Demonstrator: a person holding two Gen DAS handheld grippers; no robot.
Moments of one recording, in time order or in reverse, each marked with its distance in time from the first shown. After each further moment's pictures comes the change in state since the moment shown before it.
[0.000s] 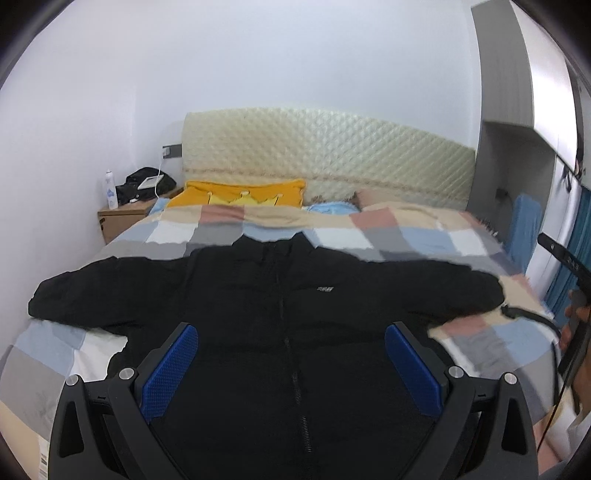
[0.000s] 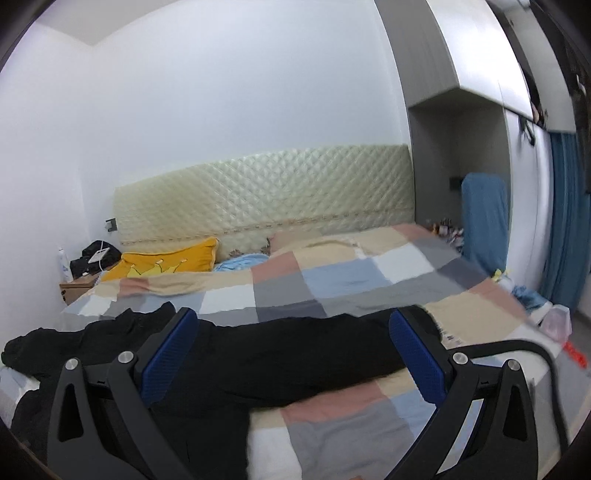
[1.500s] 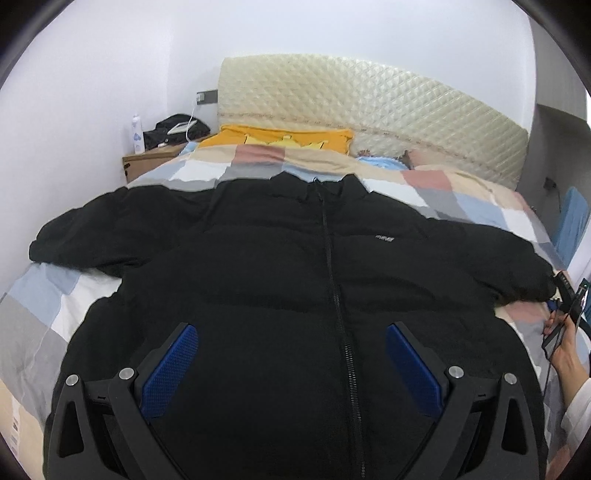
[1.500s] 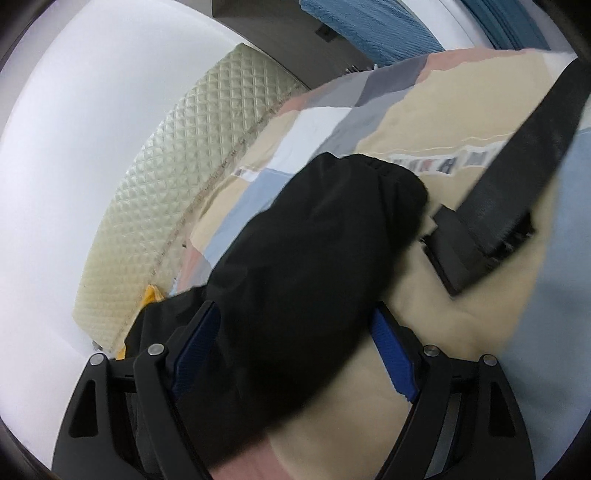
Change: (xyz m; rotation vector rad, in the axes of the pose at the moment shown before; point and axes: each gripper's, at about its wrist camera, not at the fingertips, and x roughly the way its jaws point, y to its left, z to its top) left arm 0.105 0.031 -0.052 -0.110 0.157 0.136; right arm 0.241 -0.224 -0.164 0.754 0.122 0.040
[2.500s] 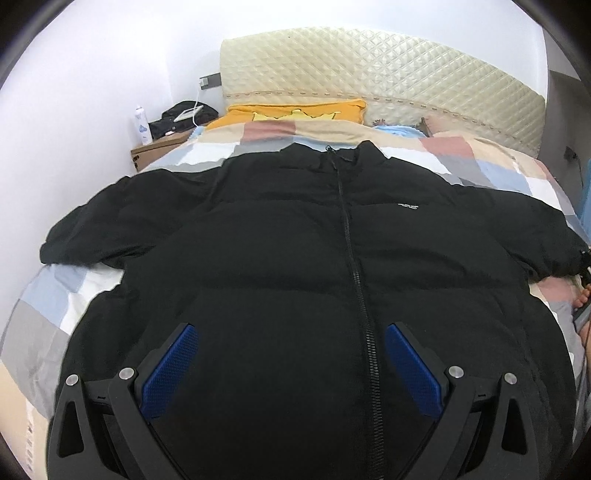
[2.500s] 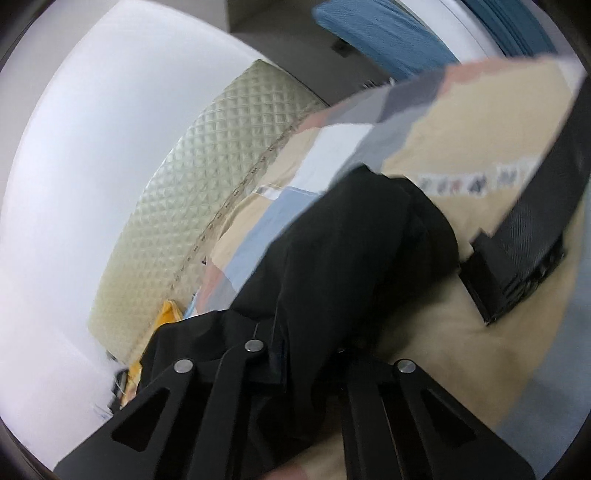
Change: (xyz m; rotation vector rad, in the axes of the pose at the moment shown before) left arm 0.031 -0.012 -0.003 0.064 0.080 0.110; right arm -0.011 0.025 0.003 -0.035 -0.064 0.051
